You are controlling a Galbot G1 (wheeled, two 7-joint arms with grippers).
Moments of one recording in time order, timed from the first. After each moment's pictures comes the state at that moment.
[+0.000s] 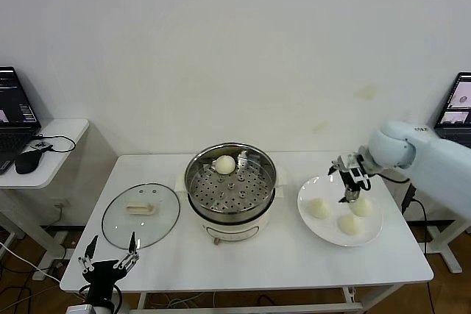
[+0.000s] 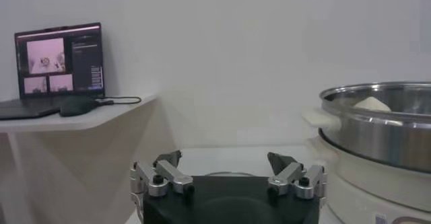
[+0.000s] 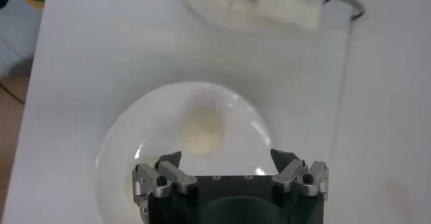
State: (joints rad) left arm 1.77 -1.32 -0.65 -2.12 -0.20 -0.01 -0.20; right arm 0.23 0.58 -0.98 1.44 -0.03 -0.25 -1.04
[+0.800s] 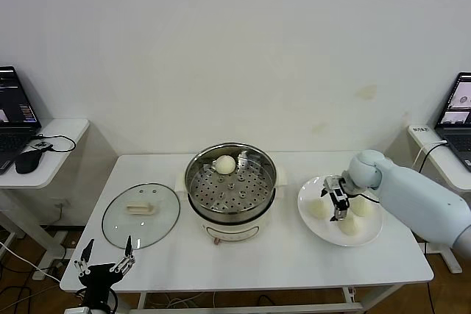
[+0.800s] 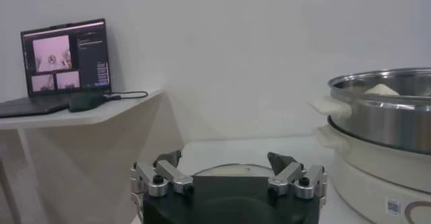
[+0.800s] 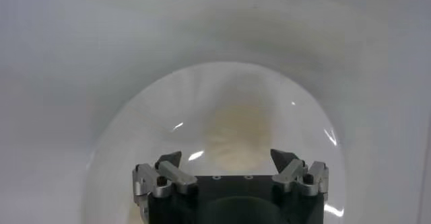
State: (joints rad) left arm 1.77 -1.32 -0.67 -2.10 -0.19 -0.02 -0.19; right arm -0.05 0.80 -0.74 1.14 -0.22 -0.15 -1.05
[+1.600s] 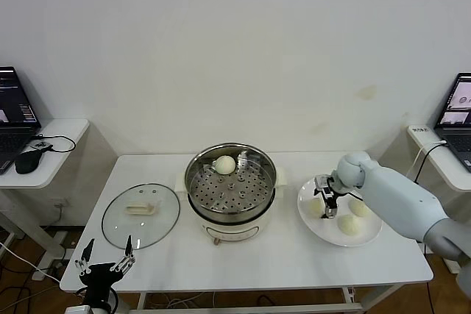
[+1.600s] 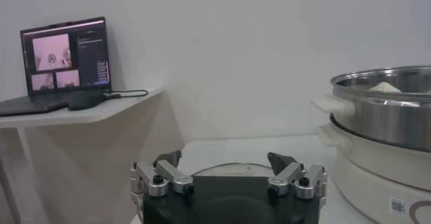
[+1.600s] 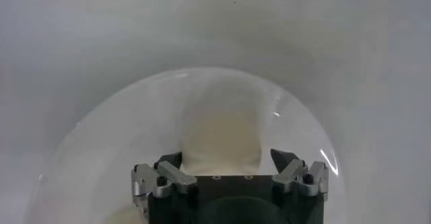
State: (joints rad) left arm 1.76 -1.32 -0.67 -2.09 -0.19 -0.02 -0.19; right arm -0.08 0.91 -0.70 0.99 -0.26 -0.12 -1.04
